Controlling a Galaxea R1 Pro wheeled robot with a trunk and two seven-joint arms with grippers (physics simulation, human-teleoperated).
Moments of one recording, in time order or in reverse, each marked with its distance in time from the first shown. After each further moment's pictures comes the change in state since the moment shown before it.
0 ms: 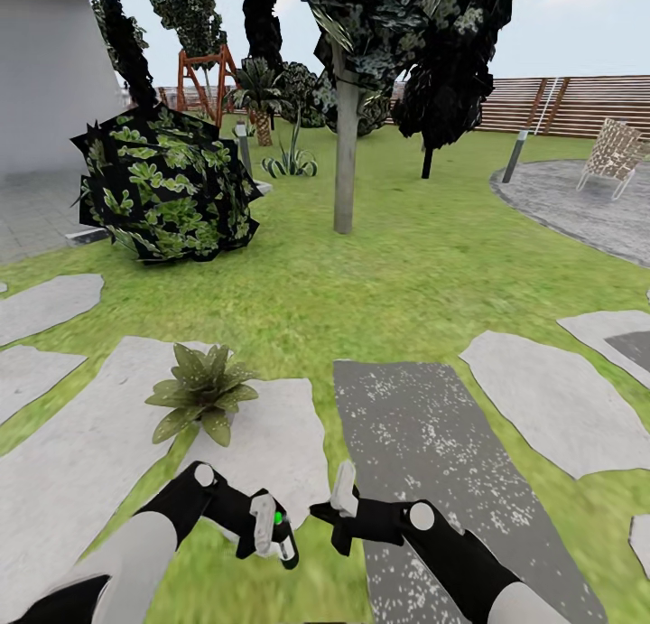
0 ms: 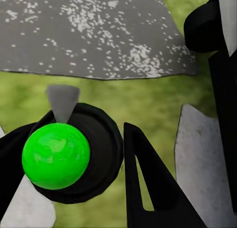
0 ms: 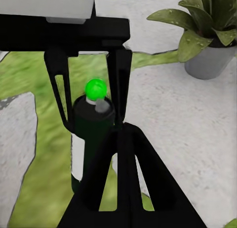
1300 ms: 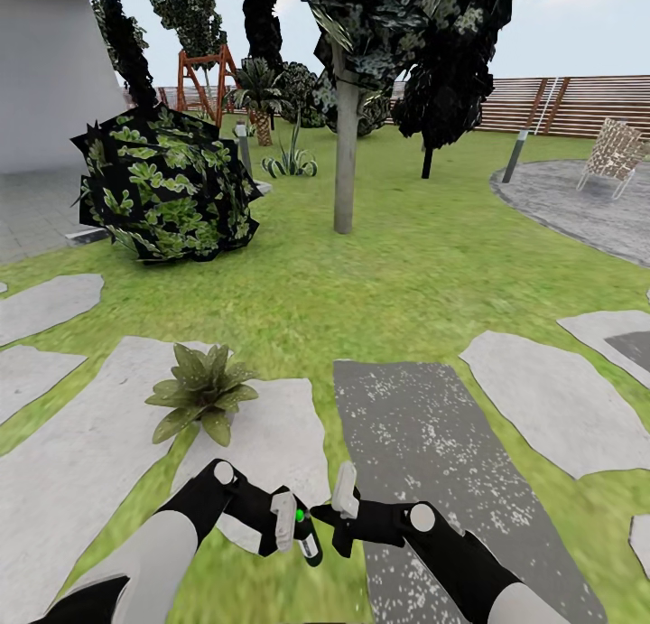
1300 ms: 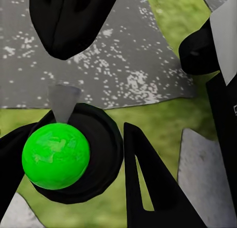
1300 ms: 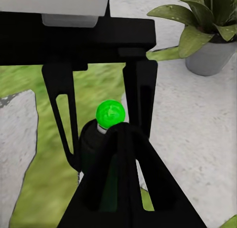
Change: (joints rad) left arm -0.002 -0.073 -0.003 -0.015 0.007 -0.004 0.001; right arm 0.000 0.000 0.000 0.012 0.000 0.000 -0.002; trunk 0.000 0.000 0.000
